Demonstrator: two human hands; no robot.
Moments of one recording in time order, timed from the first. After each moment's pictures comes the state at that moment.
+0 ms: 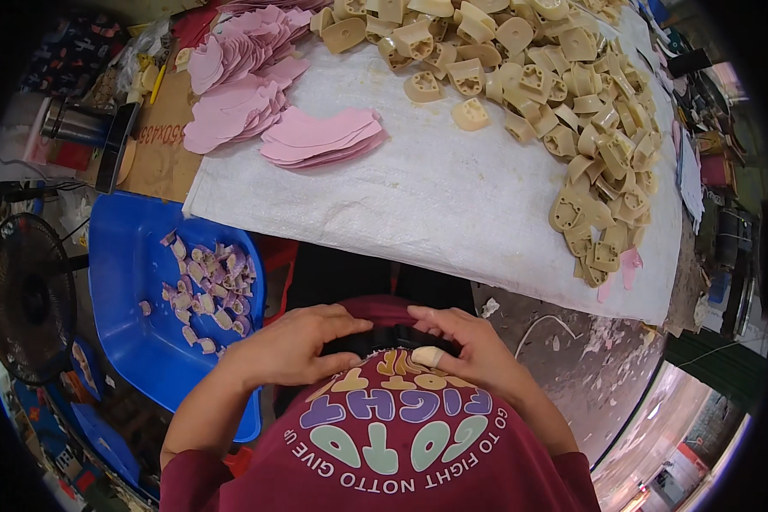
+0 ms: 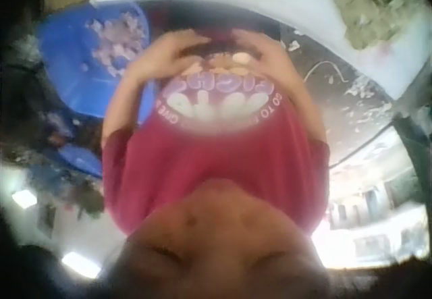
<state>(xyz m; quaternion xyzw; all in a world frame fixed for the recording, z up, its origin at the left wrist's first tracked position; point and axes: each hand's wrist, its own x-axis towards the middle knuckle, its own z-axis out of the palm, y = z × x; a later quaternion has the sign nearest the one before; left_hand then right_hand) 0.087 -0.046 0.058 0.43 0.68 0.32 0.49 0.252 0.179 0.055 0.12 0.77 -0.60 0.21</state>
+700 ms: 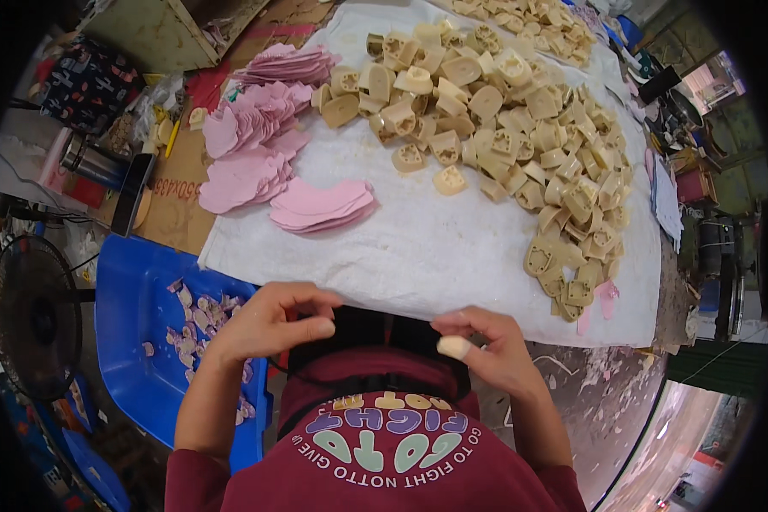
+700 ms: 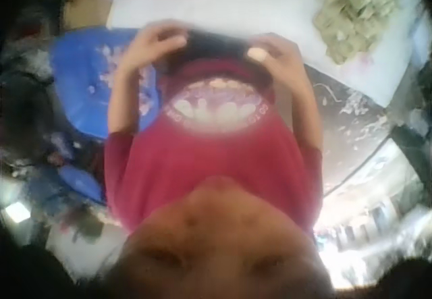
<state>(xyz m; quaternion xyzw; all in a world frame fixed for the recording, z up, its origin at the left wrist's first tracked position) 0.031 -0.041 0.064 0.29 0.68 0.48 0.46 0.229 0.215 0.074 0.16 0.75 -0.63 0.06</state>
